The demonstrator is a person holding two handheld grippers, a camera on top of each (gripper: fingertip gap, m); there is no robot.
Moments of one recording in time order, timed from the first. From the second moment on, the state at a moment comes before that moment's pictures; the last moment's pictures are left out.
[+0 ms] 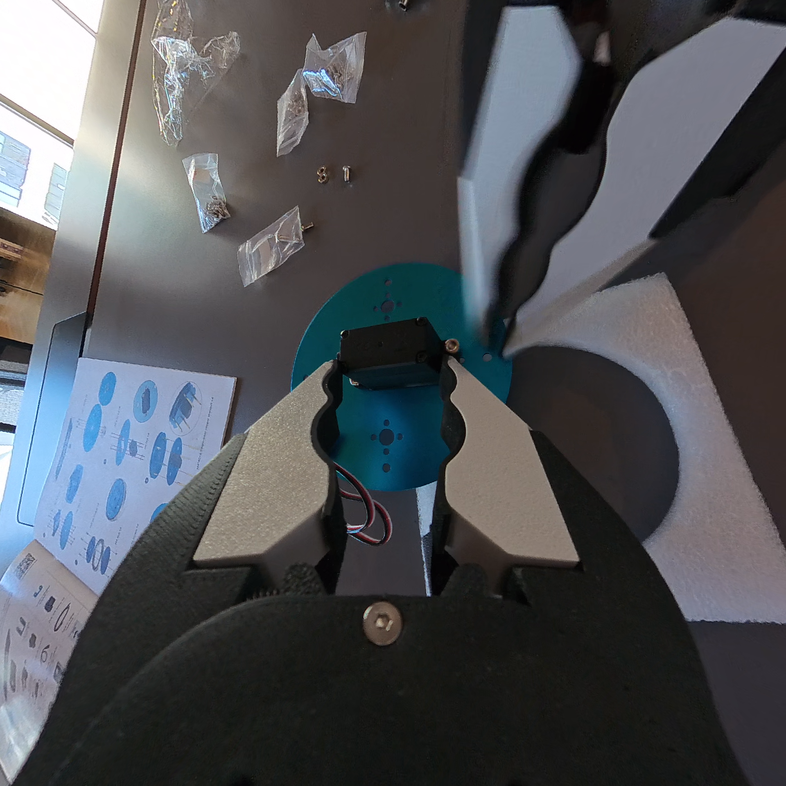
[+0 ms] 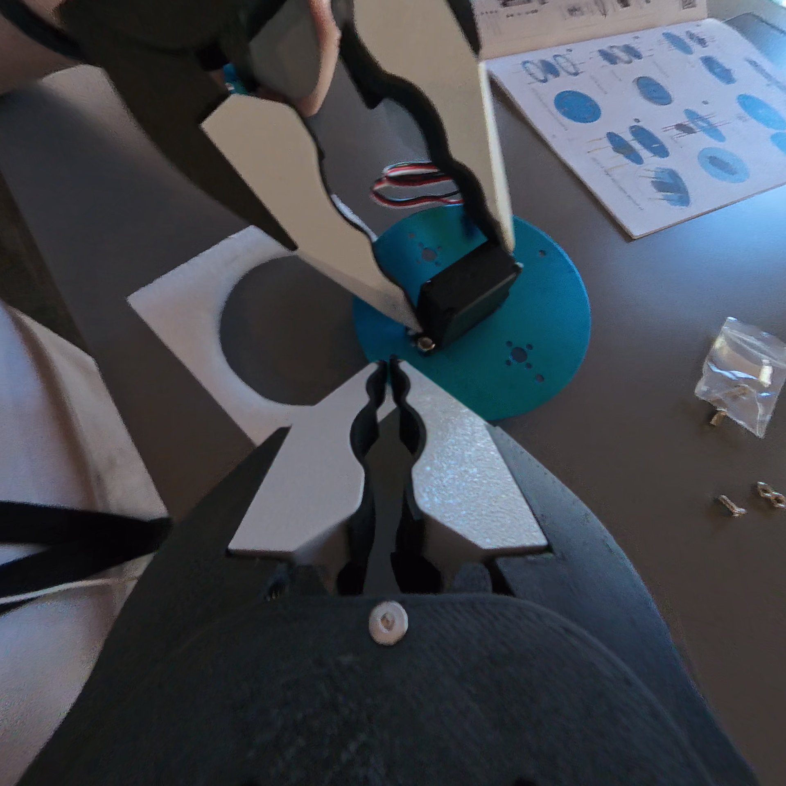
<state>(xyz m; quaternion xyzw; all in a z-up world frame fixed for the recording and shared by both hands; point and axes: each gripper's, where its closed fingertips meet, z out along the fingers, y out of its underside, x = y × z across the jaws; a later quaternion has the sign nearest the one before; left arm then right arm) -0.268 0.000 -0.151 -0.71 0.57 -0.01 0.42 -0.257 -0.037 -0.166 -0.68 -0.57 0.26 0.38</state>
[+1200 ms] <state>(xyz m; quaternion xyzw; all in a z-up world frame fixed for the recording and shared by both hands) -0.268 0.001 -0.151 -0.71 0.56 -0.02 0.42 -0.260 -0.027 -0.161 -0.69 -0.54 0.27 0.40</state>
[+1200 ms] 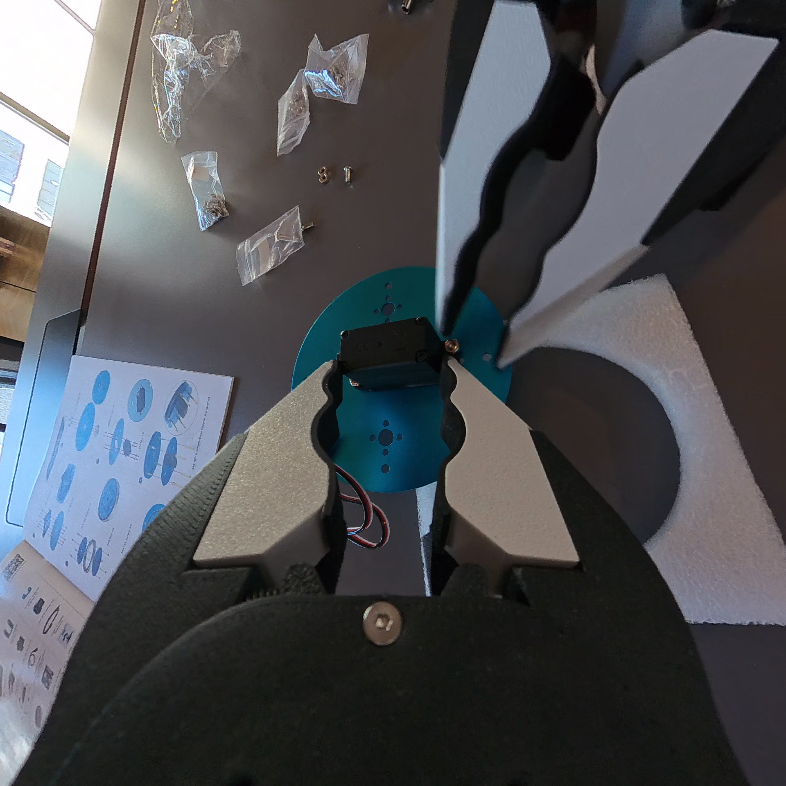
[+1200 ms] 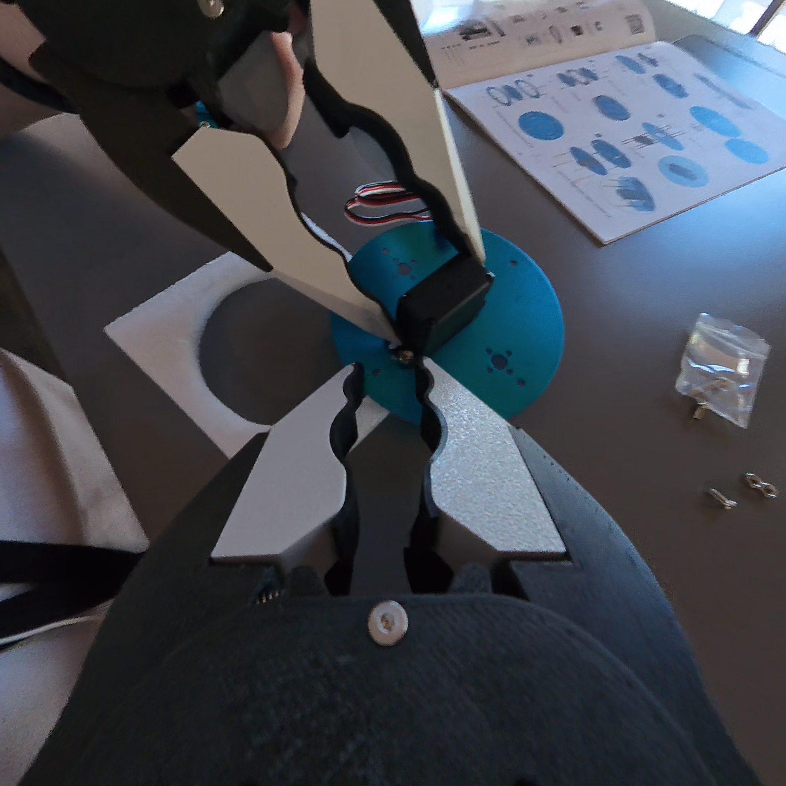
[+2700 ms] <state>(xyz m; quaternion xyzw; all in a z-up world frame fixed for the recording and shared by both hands) -0.268 0.001 -0.151 -0.71 0.56 -0.02 0.42 -0.261 -0.029 -0.162 -0.71 -0.52 0.27 0.40</state>
